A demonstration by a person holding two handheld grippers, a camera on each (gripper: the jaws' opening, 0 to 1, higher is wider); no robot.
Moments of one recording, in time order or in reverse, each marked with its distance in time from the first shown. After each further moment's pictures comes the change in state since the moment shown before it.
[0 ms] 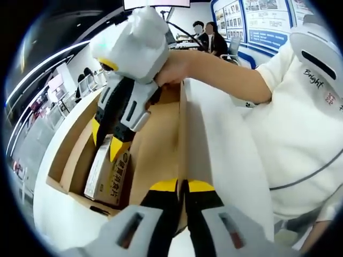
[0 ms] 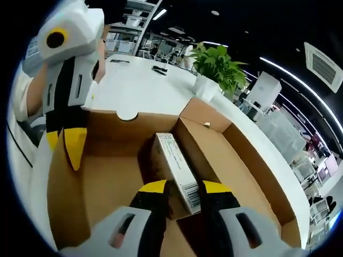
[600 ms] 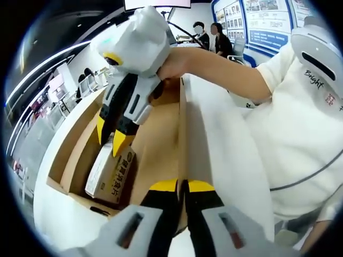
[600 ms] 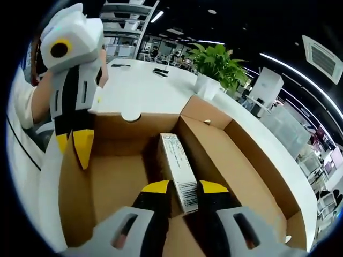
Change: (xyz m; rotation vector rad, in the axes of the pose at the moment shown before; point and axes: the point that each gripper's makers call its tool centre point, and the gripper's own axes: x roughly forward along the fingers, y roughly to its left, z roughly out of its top) left arm 0.000 0.000 0.001 -0.001 -0.004 0.001; right arm -0.008 -0.004 -0.005 0.040 0.013 0.056
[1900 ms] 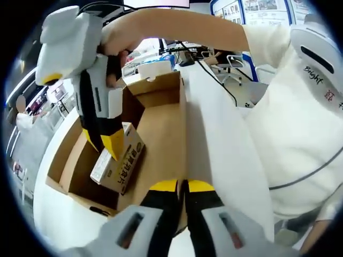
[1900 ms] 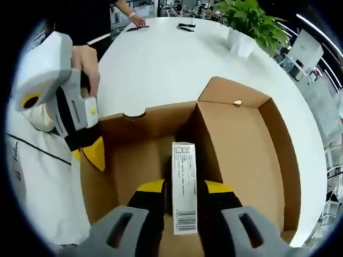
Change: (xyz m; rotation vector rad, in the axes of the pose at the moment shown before) left arm 0.000 -0.002 -0.001 0.005 0.001 -0.008; right arm 0.002 0.033 -0.006 -0.034 0.481 0.333
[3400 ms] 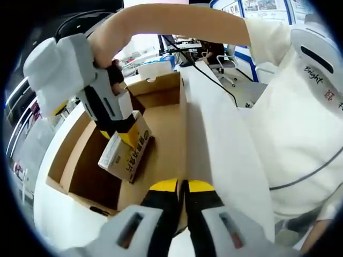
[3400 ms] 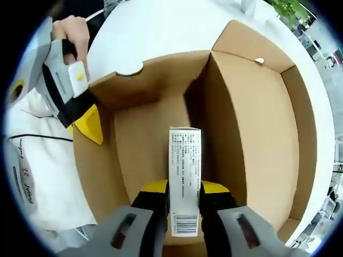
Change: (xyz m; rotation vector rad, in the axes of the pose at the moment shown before) left arm 0.000 0.000 0.001 0.002 -0.007 0.005; right arm -0.002 0.008 -0.039 0.004 0.277 0.101
